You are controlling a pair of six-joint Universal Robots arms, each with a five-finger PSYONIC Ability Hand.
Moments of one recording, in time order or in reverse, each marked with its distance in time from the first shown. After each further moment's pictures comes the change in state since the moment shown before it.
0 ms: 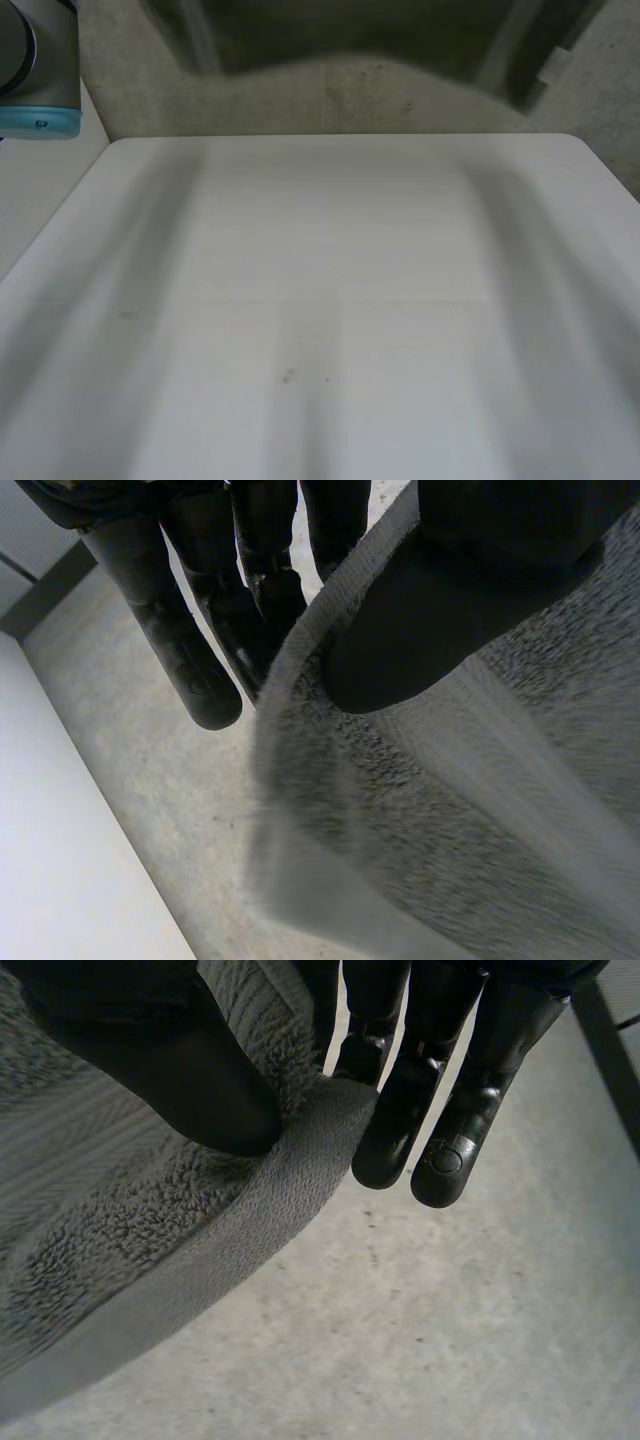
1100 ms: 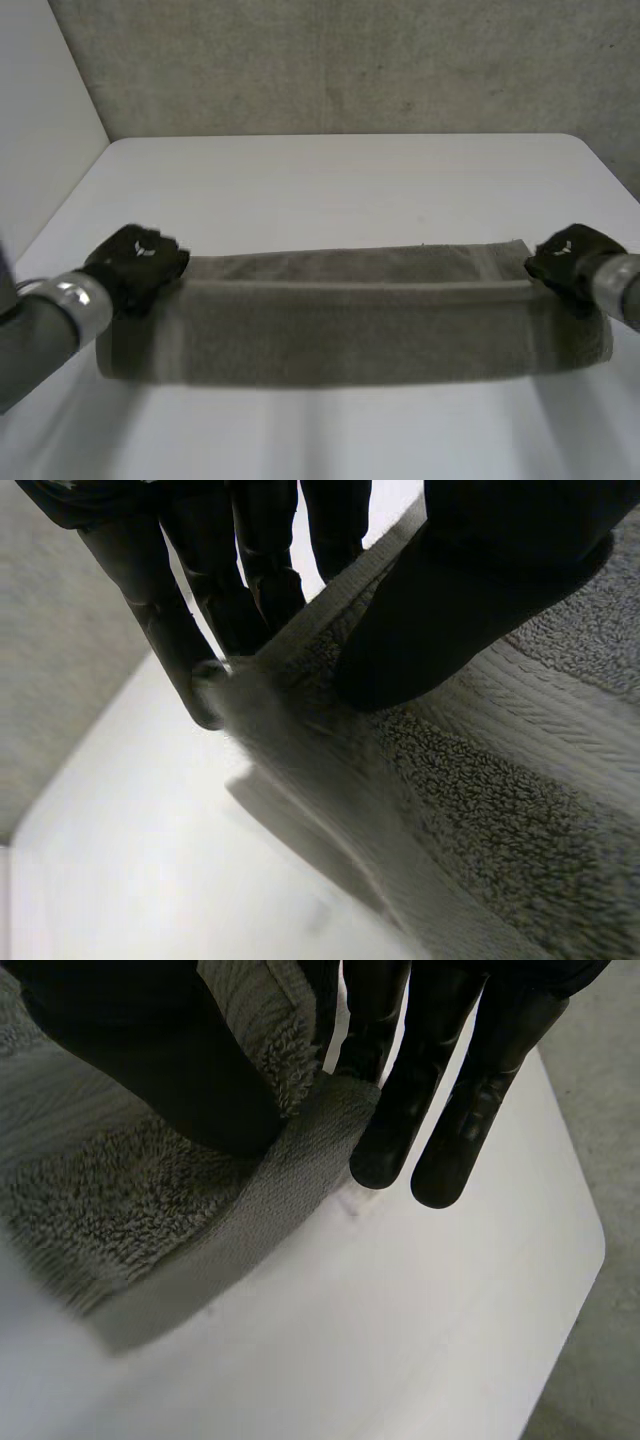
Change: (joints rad) left arm 0.130 0.260 -0.970 -0.539 0.246 0.221; right arm -0.126 0.034 0.528 0.768 -0.170 -0.319; left_hand 0.004 0.000 0.000 0.000 0.000; right_hand 0.000 0.000 0.005 0.000 0.004
